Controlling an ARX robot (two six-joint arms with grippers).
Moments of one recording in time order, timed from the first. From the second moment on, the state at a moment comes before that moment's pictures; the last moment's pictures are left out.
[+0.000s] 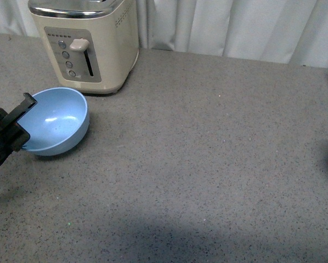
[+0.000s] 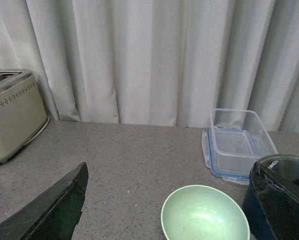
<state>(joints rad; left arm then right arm) -0.06 2.04 0.60 0.73 -0.23 -0.79 0.00 0.00 0.01 0.00 0.00 0.00</state>
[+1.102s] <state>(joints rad) -0.42 1.96 0.38 0.98 -0.08 -0.90 0.00 0.00 0.01 0.00 0.00 0.00</state>
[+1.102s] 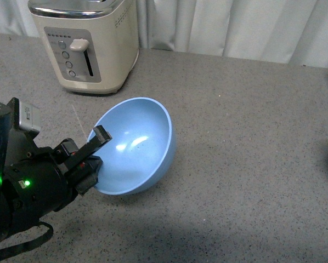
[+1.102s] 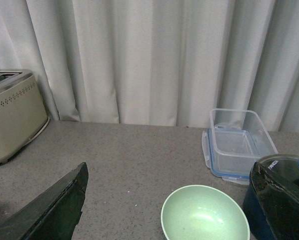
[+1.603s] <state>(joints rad) -0.58 2.00 0.35 1.05 -0.10 -1.02 0.00 0.00 0.01 0.00 0.00 0.00</state>
